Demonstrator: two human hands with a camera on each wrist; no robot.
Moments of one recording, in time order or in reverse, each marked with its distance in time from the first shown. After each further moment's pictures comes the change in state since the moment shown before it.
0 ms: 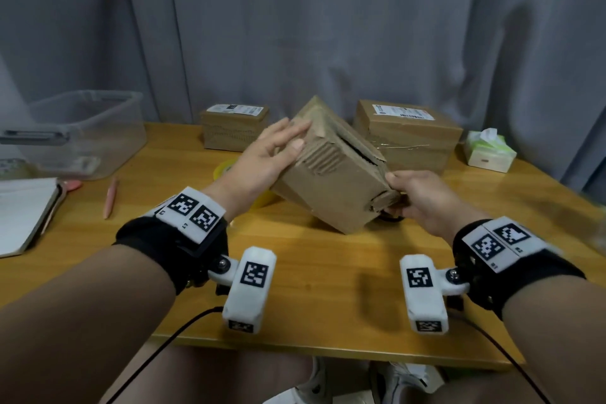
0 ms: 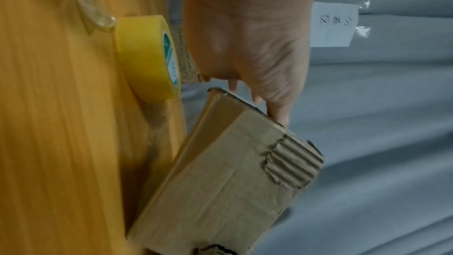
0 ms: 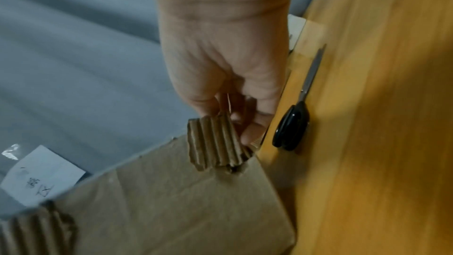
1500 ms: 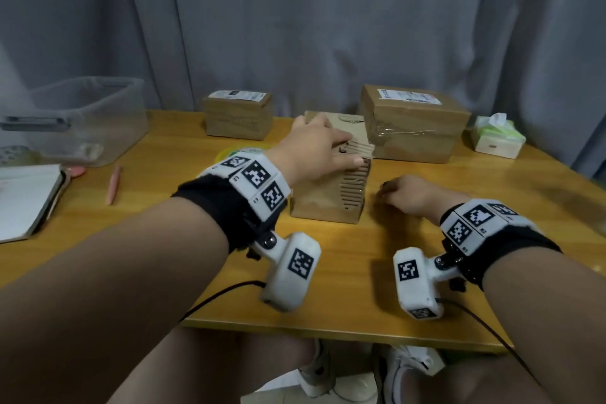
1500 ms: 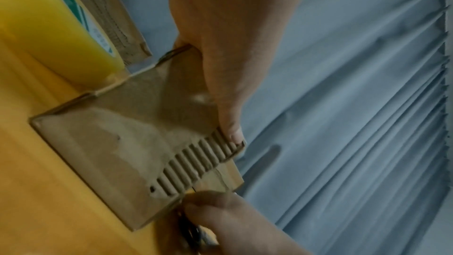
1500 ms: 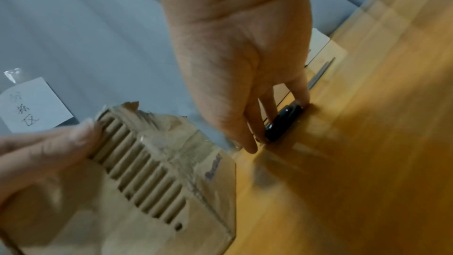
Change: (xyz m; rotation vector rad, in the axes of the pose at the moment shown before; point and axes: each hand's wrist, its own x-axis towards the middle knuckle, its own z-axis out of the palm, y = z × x) left_hand 0.029 0.031 0.043 0.934 -0.258 -0.008; right_hand 0.024 0.018 0.002 -1.076 -0.149 -0.057
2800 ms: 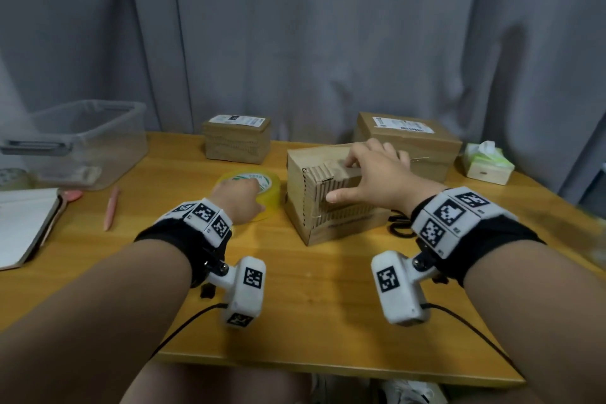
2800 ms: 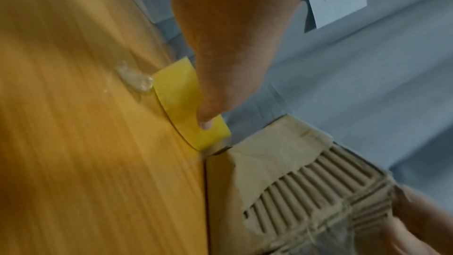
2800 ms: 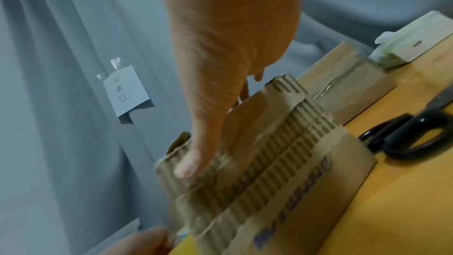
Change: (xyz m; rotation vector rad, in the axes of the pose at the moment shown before) left_hand -0.012 -0.111 0.036 0.170 -0.058 -0.333; right_hand -0.013 -0.068 -0.034 -0.203 0.339 -0.320
